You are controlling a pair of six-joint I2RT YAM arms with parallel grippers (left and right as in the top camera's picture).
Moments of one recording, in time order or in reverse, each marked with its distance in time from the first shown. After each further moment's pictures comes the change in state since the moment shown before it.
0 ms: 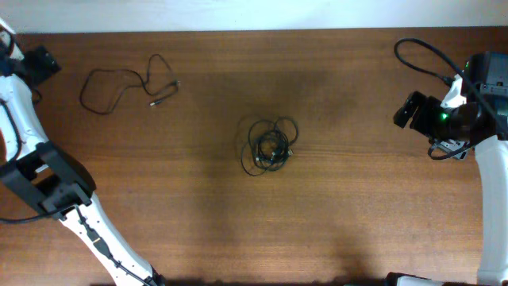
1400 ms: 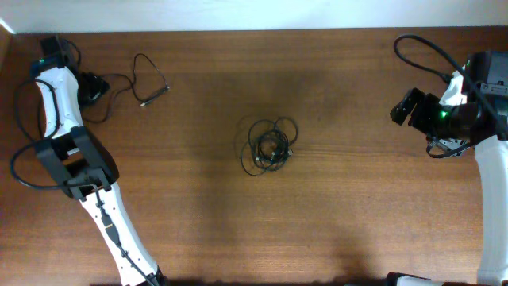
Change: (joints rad) left arm -0.161 0.169 0.090 -0.347 -0.196 -0.443; right arm 0.000 0.000 0.000 0.025 -0.046 0.000
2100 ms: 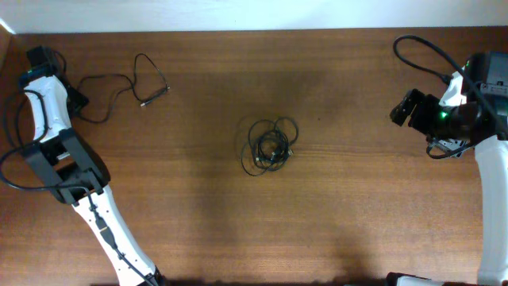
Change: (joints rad) left arm 0.071 -0.006 -0.124 0.128 -0.181 0.079; right arm 0.000 0.000 0.000 -0.009 0.000 -0.001
